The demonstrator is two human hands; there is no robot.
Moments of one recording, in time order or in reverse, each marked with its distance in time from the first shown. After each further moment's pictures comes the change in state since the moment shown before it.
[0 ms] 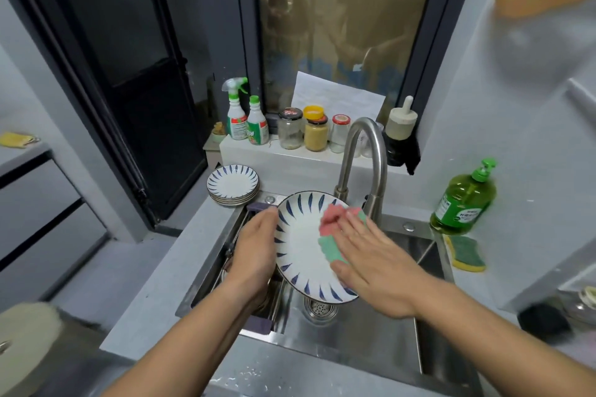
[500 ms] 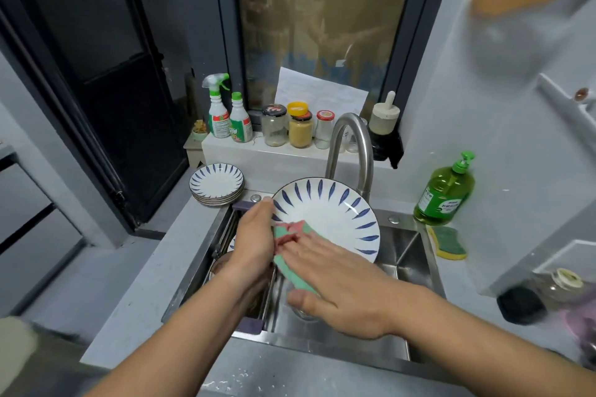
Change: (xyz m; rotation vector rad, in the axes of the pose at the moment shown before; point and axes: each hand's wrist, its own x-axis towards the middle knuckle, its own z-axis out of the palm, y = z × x) left_hand 0.021 0.002 0.016 -0.164 -0.001 -0.149; right_hand -0.005 -0.059 -0.033 0.157 -0.044 -0.228
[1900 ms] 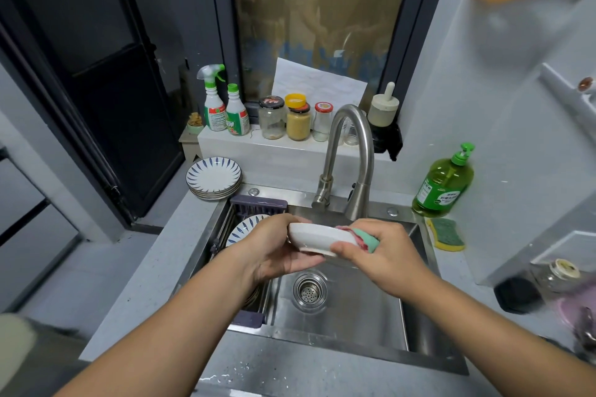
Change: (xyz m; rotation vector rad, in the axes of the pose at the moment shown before) left_hand 0.012 -0.002 0.006 0.150 -0.268 -0.601; right_hand -0.014 0.062 0.031 0.652 0.702 0.317
